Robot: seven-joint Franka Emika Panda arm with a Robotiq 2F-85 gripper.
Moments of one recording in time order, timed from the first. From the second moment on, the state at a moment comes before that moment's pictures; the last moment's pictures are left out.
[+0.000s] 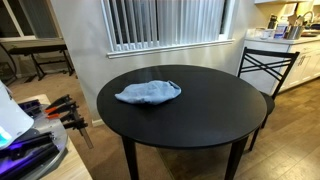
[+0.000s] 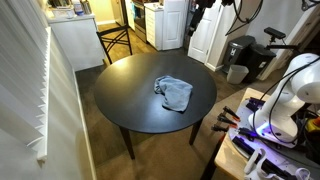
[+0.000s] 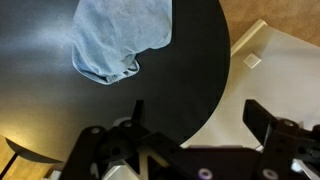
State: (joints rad) arm 0.15 -0.39 -0.01 -2.18 0.11 1.98 -0.17
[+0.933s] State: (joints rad) arm 0.14 -0.14 0.00 -2.11 0.15 2.04 -0.16
